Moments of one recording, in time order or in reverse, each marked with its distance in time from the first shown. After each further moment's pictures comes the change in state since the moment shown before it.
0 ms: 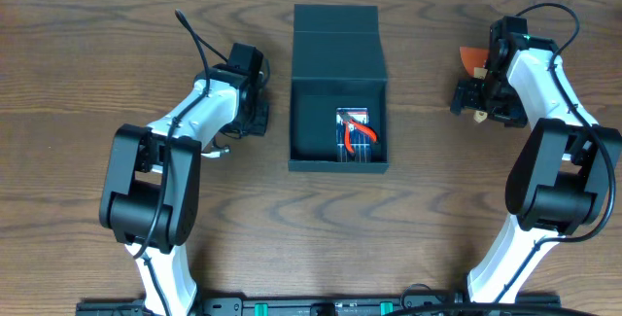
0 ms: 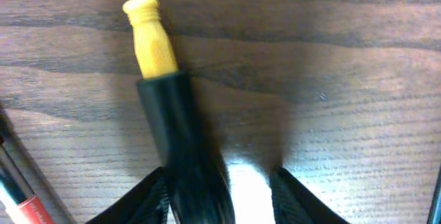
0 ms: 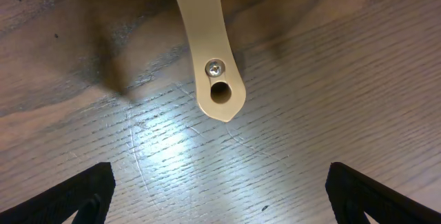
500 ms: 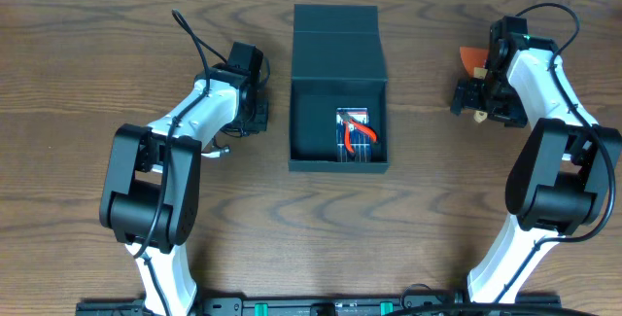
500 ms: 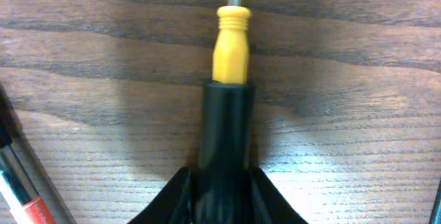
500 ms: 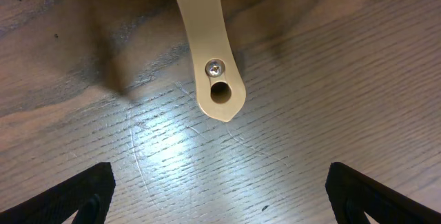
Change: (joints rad) left arm 0.000 0.002 0.000 0.015 -0.015 -0.042; right arm 0.000 0.000 0.000 0.000 0.000 0.000
